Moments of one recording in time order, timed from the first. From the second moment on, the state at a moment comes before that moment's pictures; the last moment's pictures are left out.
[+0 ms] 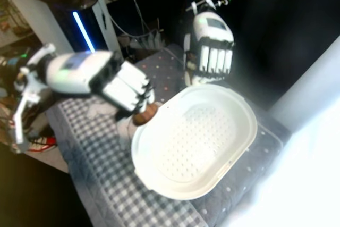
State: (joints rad) left arm 0.90 -0.82 0.81 -0.17 -0.89 1.15; right arm -0.79 -0.86 0.75 0.15 0.90 -1.40
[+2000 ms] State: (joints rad) left arm 1.17 -0.79 0.77 -0.36 -1.42 0.95; right arm -1.11 -0.78 0.66 0.30 1.40 -1.14
